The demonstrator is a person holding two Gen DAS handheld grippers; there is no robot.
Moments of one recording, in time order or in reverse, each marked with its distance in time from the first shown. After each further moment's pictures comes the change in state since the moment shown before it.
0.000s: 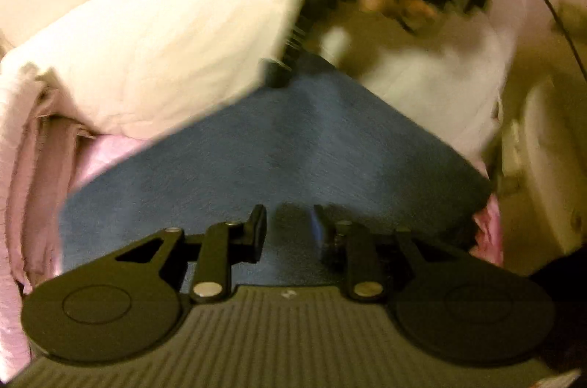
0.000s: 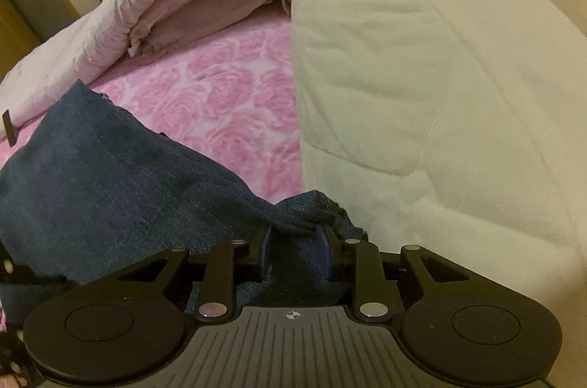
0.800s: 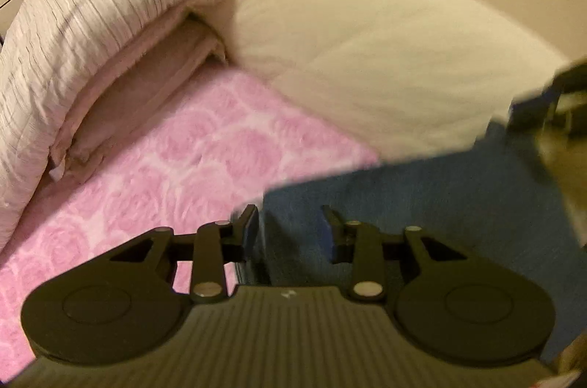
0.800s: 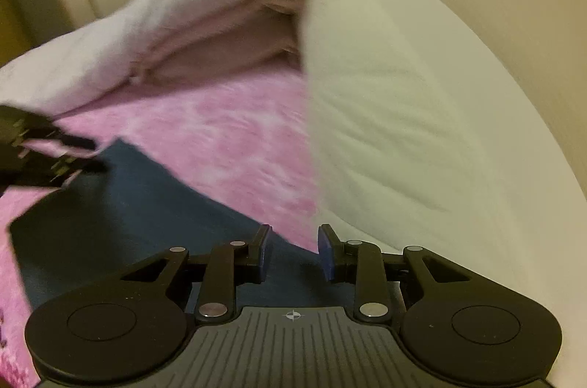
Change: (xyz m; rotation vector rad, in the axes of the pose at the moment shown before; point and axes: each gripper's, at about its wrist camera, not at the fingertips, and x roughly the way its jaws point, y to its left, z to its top) left arm 0.014 0.192 -0.046 -0.538 0.019 0.093; right arm -0.036 0.082 0.035 -0.120 -0.111 -0.067
